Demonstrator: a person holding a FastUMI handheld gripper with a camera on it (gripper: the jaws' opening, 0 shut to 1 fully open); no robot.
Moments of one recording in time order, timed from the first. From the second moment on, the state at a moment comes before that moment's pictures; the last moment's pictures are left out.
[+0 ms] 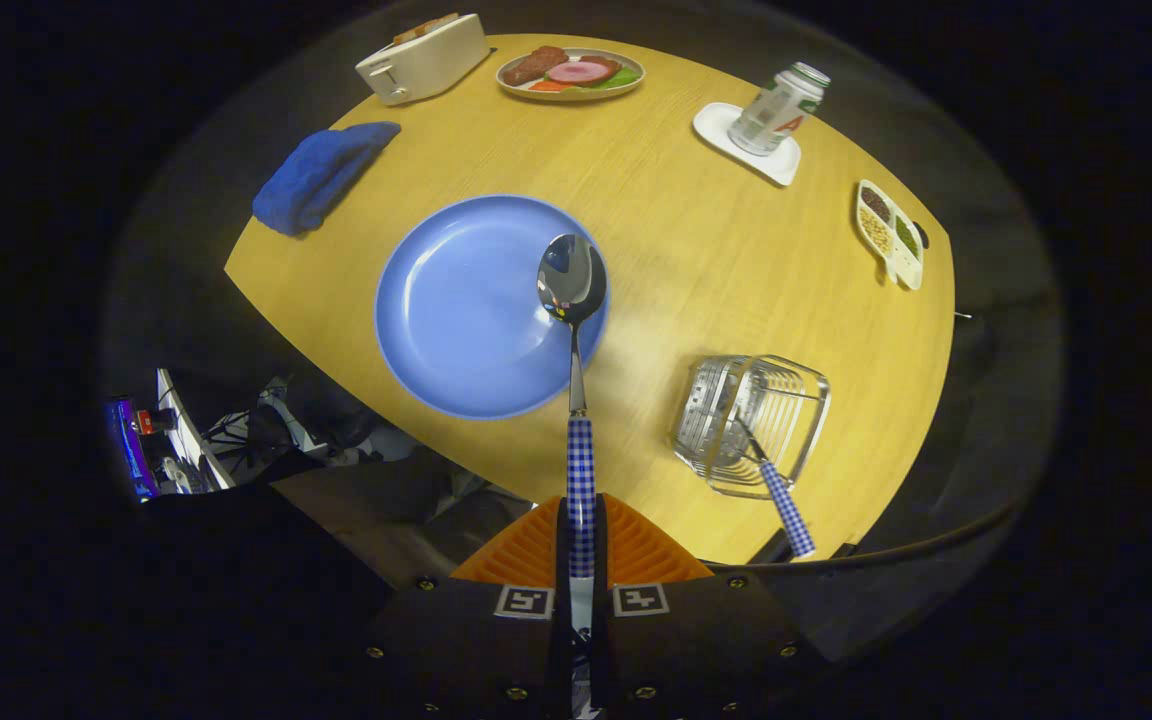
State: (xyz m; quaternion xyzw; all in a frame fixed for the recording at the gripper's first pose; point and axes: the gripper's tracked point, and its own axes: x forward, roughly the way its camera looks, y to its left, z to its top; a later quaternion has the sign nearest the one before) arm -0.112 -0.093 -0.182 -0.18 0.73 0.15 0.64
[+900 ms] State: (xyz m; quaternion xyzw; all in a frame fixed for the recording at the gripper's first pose) arm -0.116 -0.221 -0.146 -0.21 0.84 0.12 0.48
